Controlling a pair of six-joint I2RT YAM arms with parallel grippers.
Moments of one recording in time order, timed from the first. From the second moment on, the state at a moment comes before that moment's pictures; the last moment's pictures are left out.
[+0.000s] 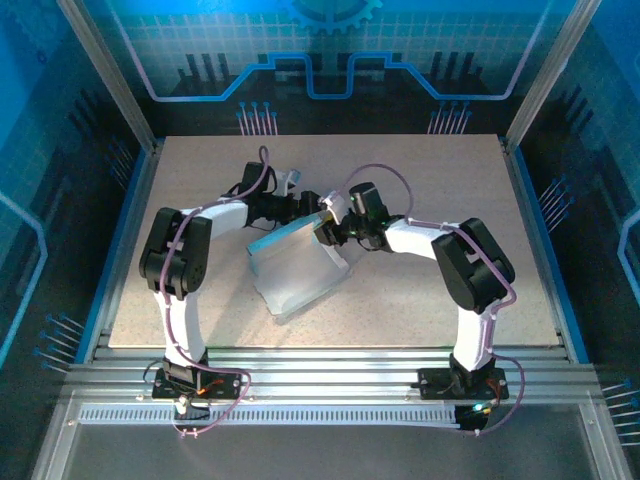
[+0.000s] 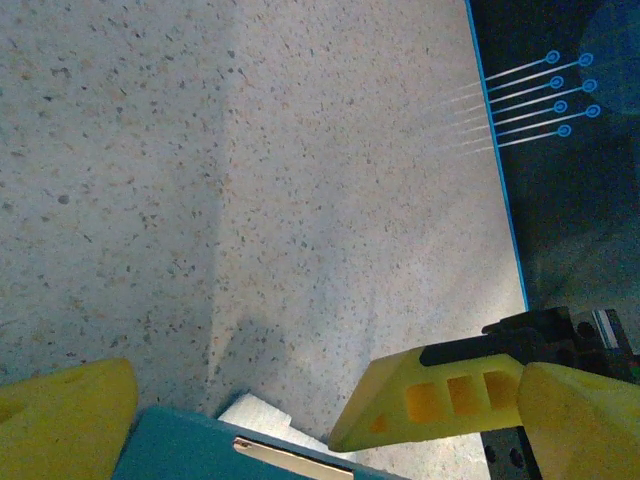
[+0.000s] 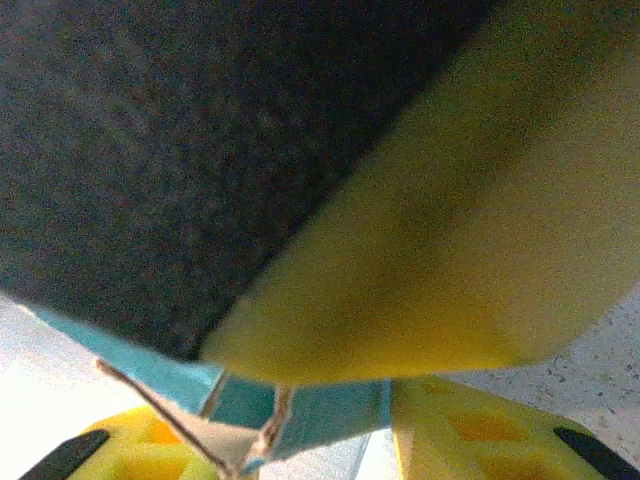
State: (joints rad) left arm -0.22 2.00 1.25 -0.03 0.83 -0.50; right arm 0.54 1.92 1.12 0.13 -0.46 -0.11
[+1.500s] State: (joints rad) left arm -0.19 2.02 1.31 -0.14 0.83 -0.47; right arm 0.68 1.98 1.27 0.04 0.06 -0.08
